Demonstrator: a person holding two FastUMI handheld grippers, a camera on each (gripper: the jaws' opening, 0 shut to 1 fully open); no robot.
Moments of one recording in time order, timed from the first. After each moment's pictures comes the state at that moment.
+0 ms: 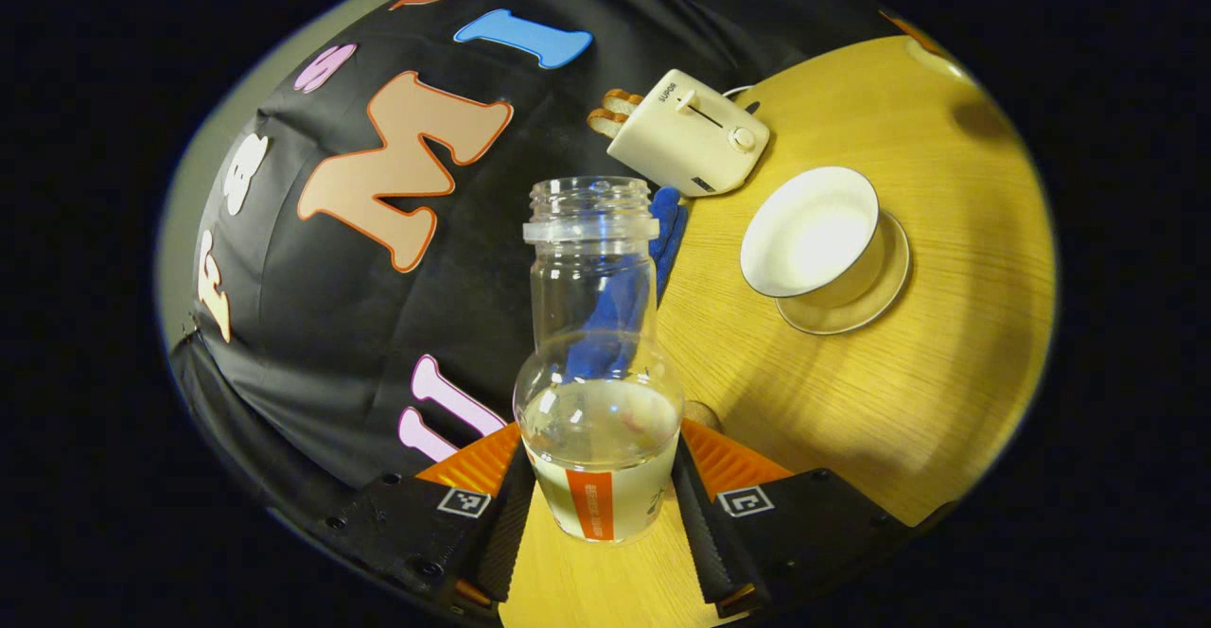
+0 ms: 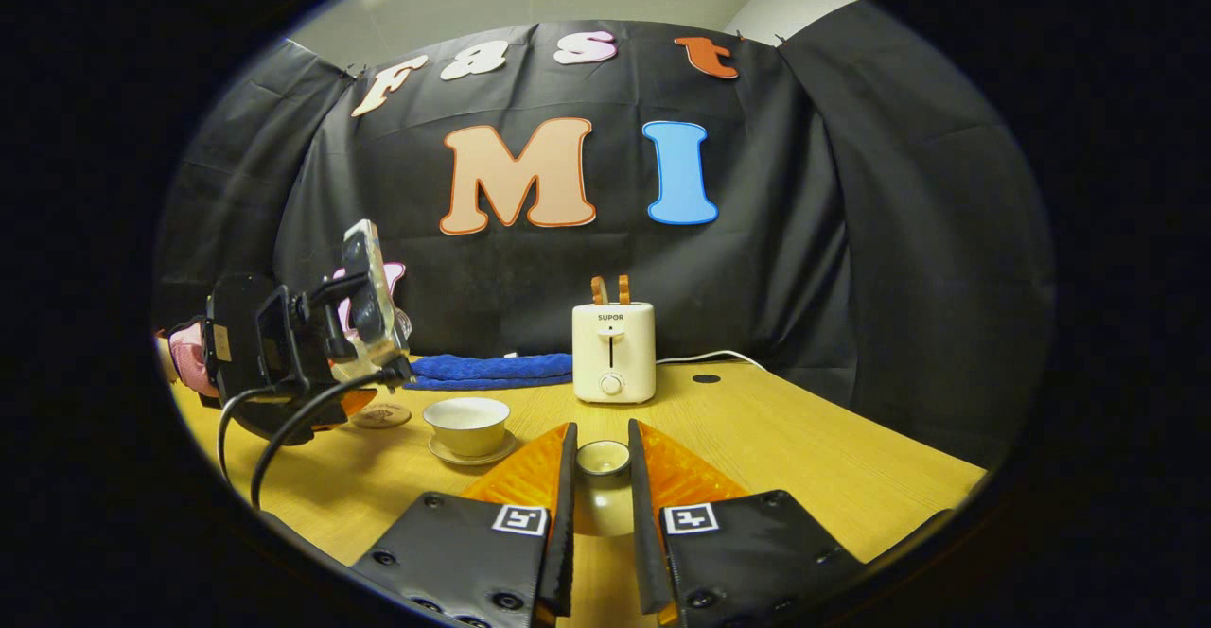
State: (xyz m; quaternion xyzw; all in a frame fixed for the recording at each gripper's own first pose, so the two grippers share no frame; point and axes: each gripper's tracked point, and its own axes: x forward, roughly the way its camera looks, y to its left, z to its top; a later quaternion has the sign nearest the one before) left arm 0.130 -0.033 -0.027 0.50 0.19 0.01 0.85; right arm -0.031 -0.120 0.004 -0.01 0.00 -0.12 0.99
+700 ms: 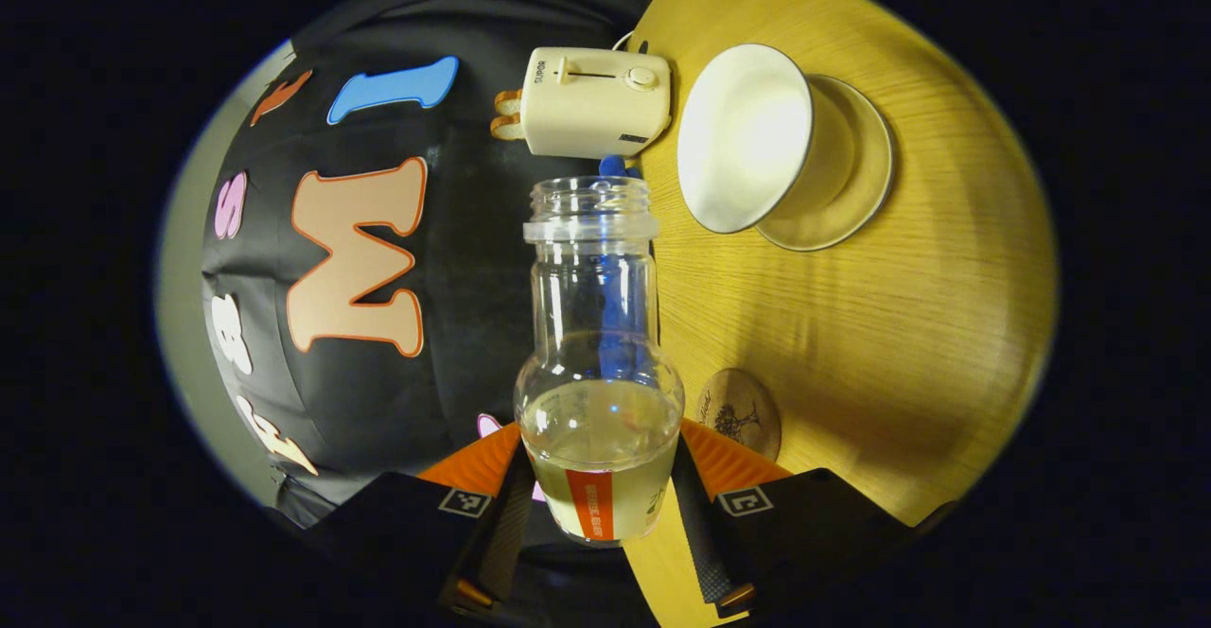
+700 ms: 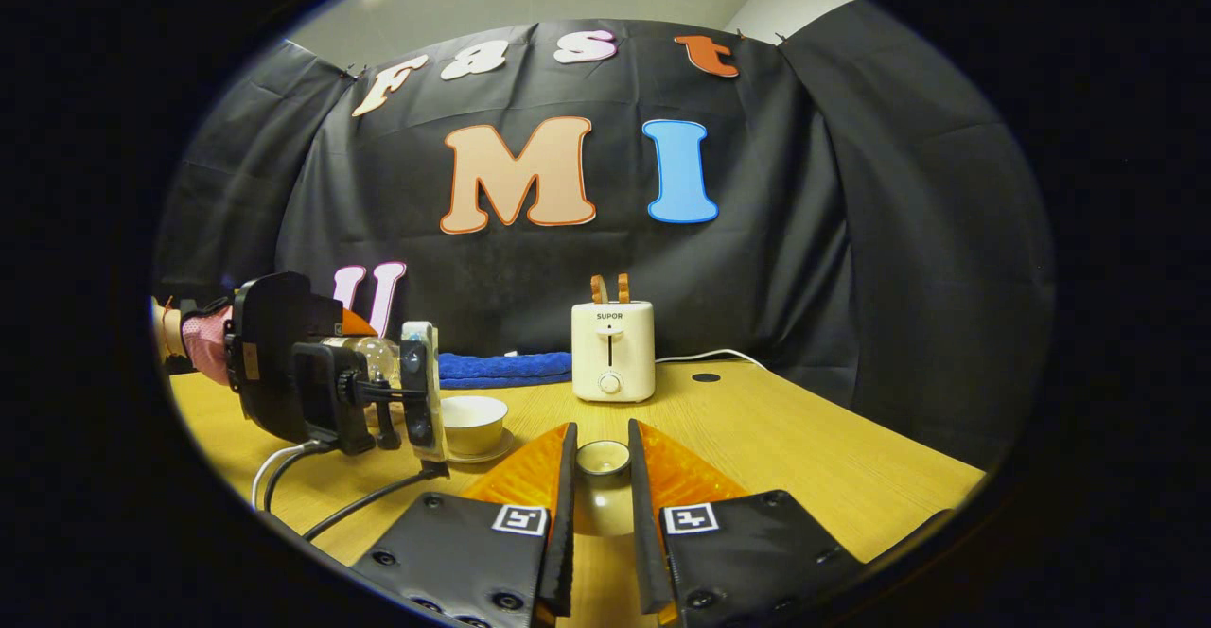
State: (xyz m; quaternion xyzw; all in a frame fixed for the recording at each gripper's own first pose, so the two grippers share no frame) left arm 0.150 -0.025 -0.022 0.68 0.20 0.01 0.71; right arm -0.030 -0.120 0.003 0.00 0.00 -0.11 0.99
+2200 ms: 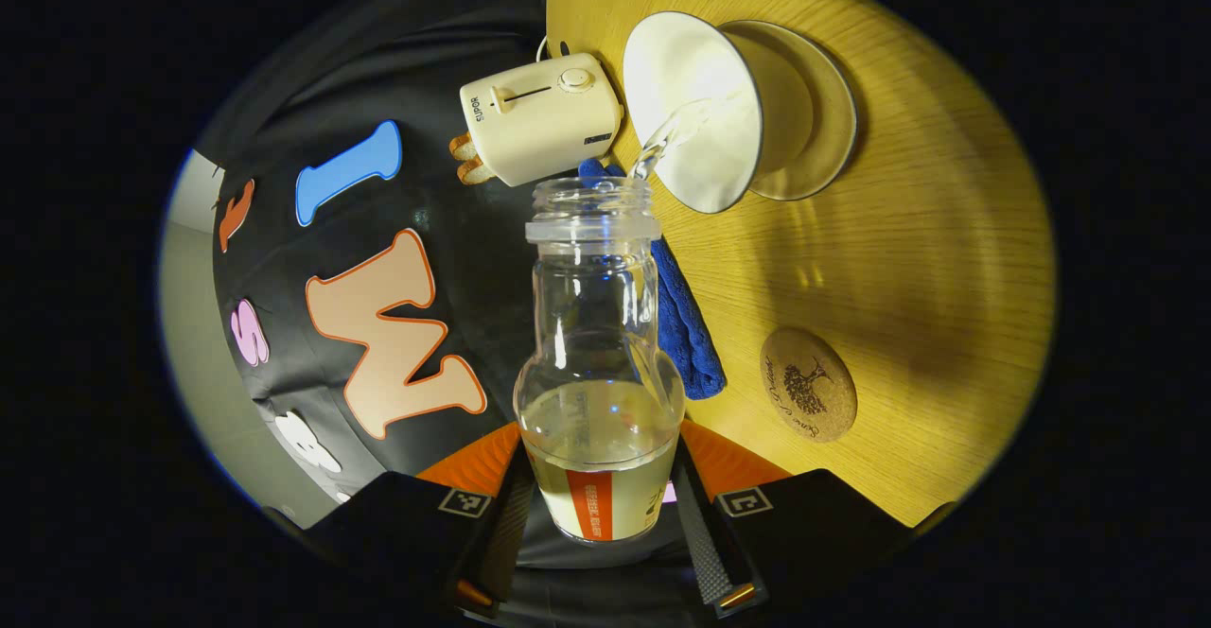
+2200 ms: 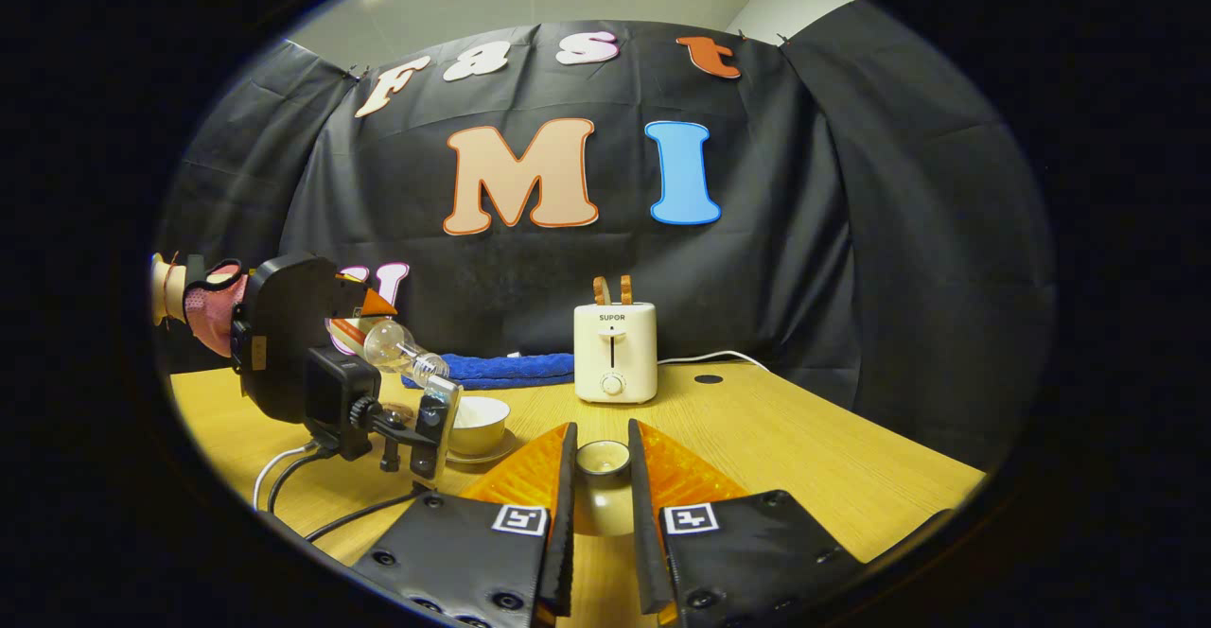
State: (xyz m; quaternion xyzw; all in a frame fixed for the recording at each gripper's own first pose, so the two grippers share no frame) left arm 0.160 -0.034 0.013 0.80 0.17 0.02 0.58; right arm -0.030 -0.121 0.003 -0.01 0.00 -0.11 0.99
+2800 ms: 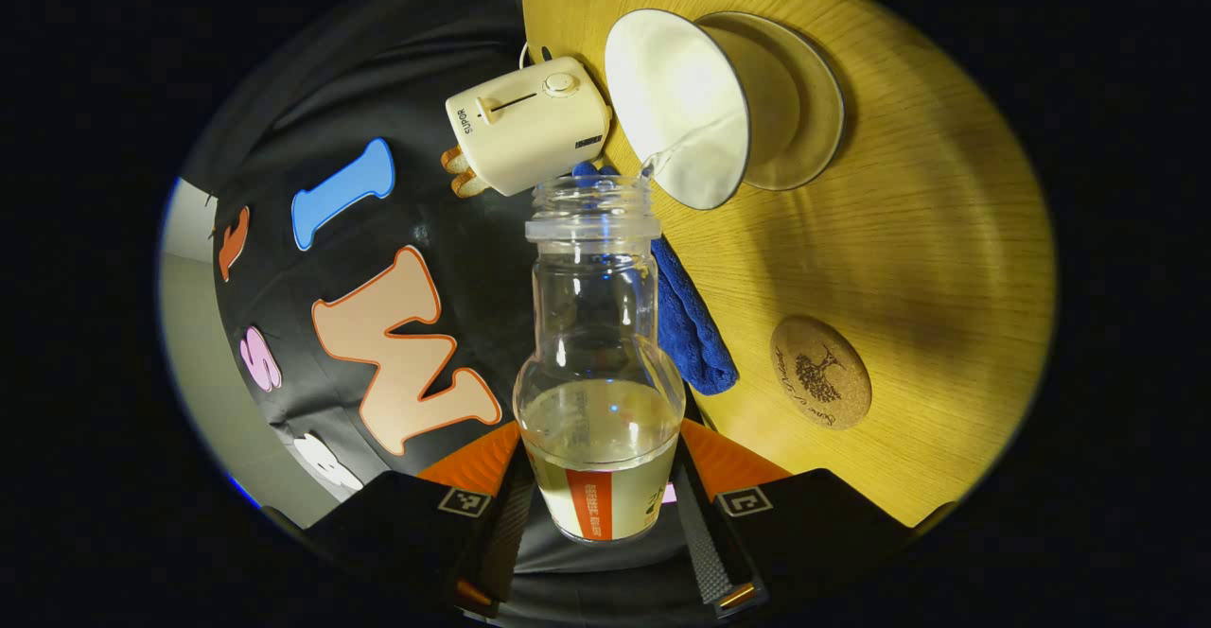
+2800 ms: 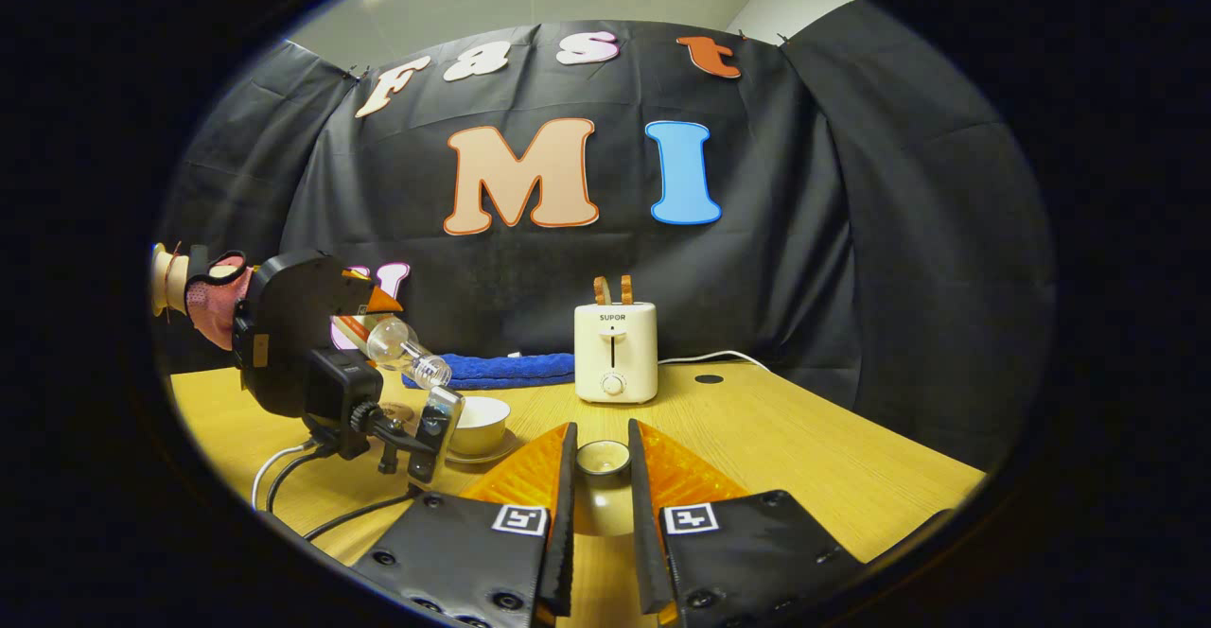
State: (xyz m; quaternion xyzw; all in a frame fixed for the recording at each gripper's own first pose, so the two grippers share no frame) left arm 0.162 -0.038 0.018 0.83 0.16 0.01 0.54; right arm -0.030 -0.121 0.003 -0.01 0.00 -0.10 0.99
